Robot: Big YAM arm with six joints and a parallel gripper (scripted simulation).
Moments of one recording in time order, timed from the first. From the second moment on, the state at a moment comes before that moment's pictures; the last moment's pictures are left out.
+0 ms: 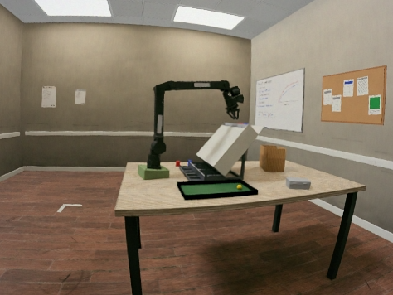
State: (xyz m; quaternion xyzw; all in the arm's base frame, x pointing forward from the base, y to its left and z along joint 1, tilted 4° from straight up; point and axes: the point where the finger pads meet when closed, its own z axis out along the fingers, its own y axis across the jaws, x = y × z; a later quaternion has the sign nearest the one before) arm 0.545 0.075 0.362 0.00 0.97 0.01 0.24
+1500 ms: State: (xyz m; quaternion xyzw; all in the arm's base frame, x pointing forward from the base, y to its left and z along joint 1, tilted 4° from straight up) arm 0.541 0.074 0.365 0.00 0.97 0.01 0.23
